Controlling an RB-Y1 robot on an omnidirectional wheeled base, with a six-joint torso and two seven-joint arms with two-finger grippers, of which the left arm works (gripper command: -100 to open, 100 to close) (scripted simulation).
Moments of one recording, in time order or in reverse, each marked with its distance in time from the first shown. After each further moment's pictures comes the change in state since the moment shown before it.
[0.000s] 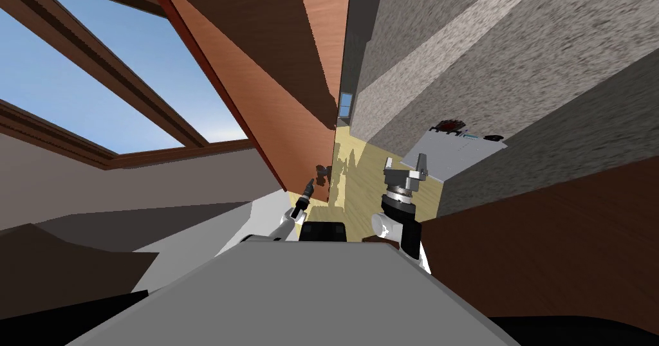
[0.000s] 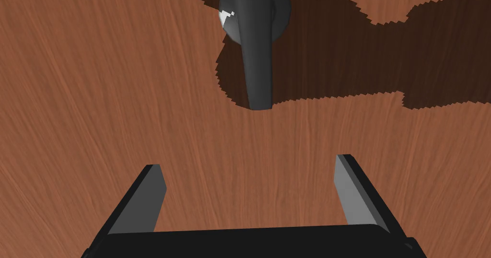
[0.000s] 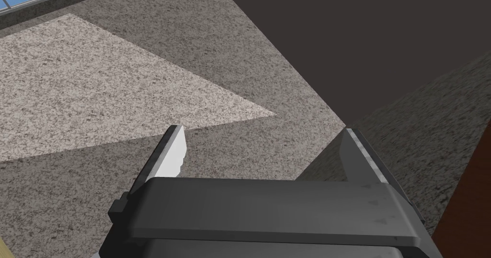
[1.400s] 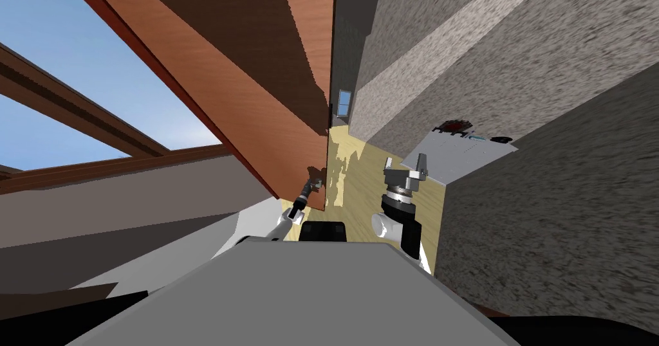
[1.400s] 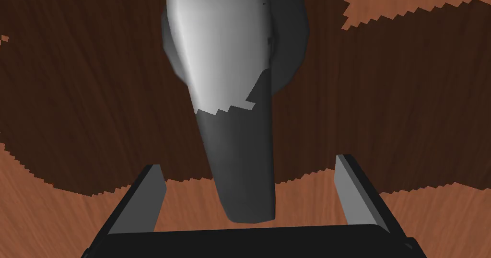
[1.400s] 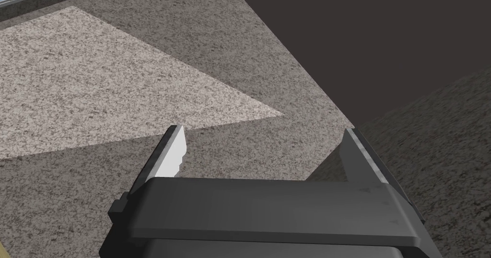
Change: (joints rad) arm 0.012 0.028 0.009 -0.012 0.004 -0.002 -0.008
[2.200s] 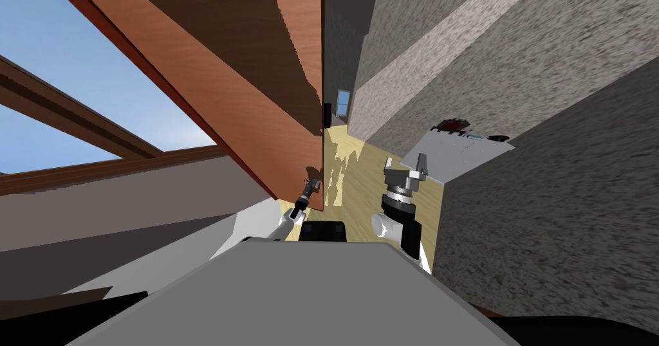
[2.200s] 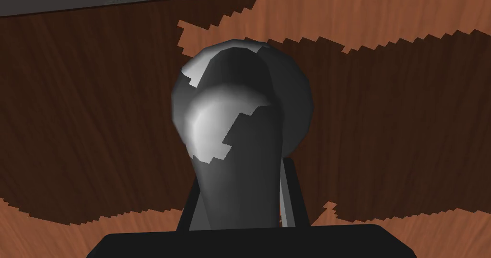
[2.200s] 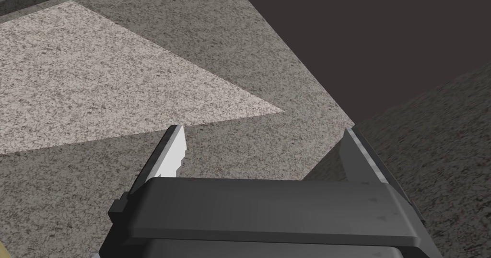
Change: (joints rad) arm 0.007 -0.021 -0.005 -0.013 -0.003 0.012 0.002
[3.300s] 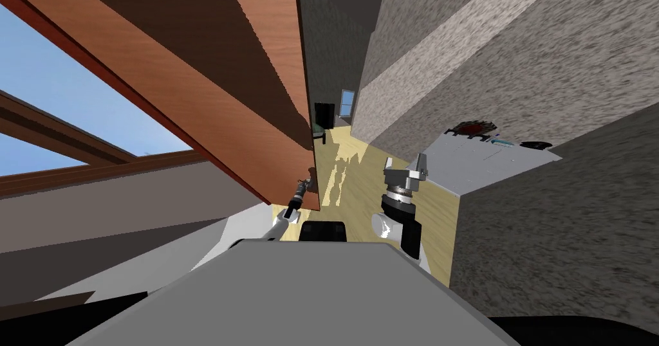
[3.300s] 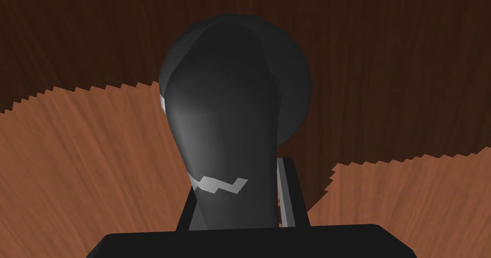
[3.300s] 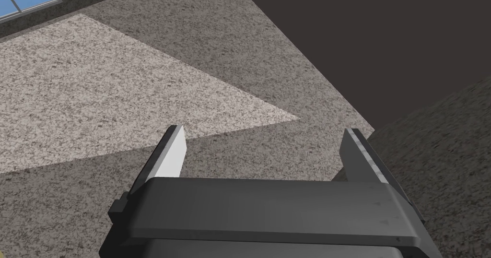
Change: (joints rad) arm 0.008 0.051 0.078 -0.009 0.061 0.013 -0.033
